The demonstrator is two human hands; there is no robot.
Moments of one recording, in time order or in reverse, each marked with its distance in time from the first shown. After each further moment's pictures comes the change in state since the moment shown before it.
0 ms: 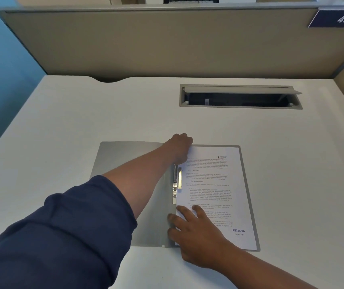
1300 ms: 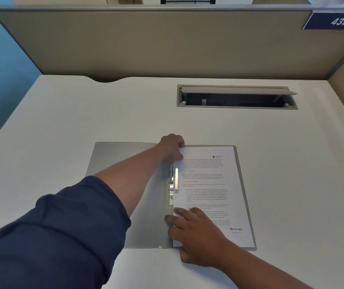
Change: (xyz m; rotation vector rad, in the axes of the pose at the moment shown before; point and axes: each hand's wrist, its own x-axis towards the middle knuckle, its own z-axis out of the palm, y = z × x) left_hand -0.004 -0.018 0.006 -0.433 0.052 -0.124; right_hand -0.005 0.009 0.006 0.105 0.048 -0.056
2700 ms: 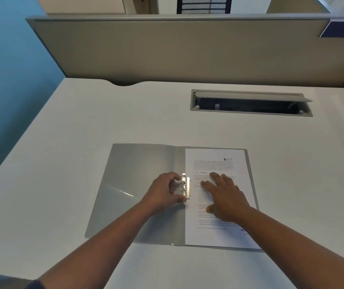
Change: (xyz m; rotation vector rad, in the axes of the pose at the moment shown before) left_hand -0.135 -0.038 0.062 -0.486 0.125 -0.179; right_hand 0.021 0.076 -0.030 0.133 -0.125 0.609
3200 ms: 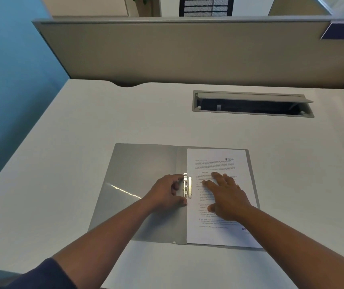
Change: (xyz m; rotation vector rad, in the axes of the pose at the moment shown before) left_hand 0.012 -0.016 0.001 0.068 -0.099 0.092; right_hand -0.001 0.000 0.001 0.005 0.014 0.002
